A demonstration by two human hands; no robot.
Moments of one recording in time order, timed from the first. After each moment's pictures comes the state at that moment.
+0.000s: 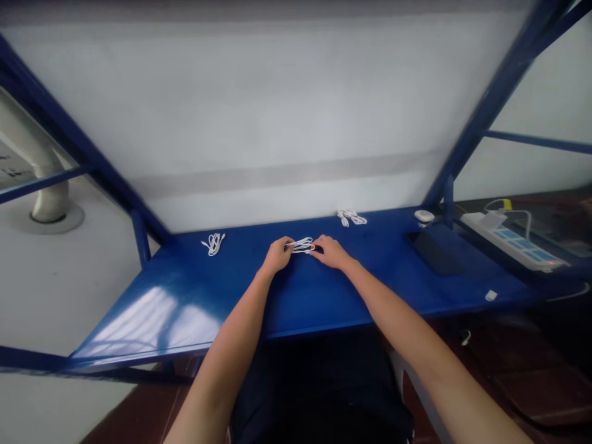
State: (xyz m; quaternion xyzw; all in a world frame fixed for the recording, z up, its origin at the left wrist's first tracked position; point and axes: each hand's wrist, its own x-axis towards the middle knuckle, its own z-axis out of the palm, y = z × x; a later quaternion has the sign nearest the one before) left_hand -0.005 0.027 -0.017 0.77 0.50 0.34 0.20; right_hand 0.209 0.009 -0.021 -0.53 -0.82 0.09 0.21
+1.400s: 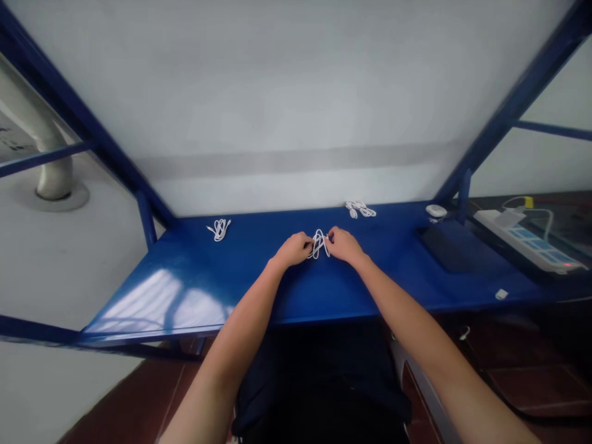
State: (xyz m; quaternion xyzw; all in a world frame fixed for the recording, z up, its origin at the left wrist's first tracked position) left_hand 0.016 0.001 0.003 0.87 0.42 0.20 0.16; right_hand 0.205 -0.010 -0.001 -0.66 -0.71 0.12 0.19
